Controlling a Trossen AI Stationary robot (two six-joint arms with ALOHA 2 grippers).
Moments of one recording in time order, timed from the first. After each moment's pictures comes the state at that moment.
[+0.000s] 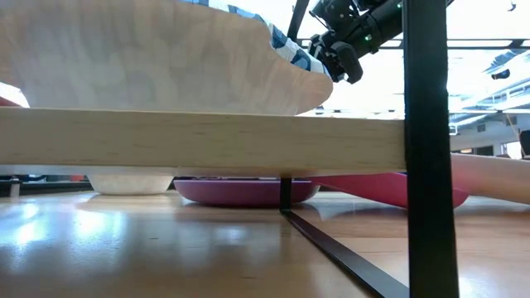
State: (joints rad) left arm -0.20 1.23 1.19 -0.78 0.18 -0.95; right arm -0.08 1.40 0.88 0.07 0.18 -0.58
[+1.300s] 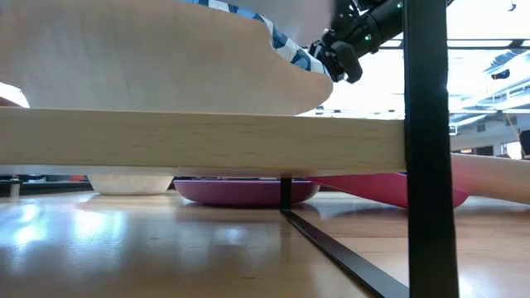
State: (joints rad) left arm -0.33 1.56 1.18 -0.66 0.05 -0.97; right arm -0.08 1.40 0.88 0.08 0.18 -0.58
